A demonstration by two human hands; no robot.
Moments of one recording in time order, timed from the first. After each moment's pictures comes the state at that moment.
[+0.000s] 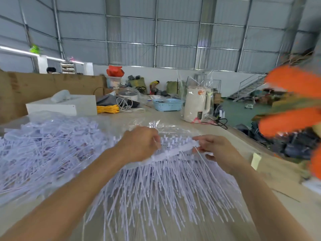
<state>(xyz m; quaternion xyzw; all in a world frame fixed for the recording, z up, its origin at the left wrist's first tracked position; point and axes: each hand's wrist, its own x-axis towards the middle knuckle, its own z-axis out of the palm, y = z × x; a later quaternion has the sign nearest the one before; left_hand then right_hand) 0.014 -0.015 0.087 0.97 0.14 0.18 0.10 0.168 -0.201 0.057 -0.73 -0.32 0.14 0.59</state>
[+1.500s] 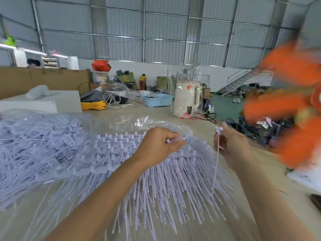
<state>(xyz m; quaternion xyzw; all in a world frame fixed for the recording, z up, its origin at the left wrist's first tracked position) 0.076 -0.059 0.051 0.87 -0.02 0.30 0.39 0.202 -0.230 0.054 -0.57 -0.09 0.08 0.81</state>
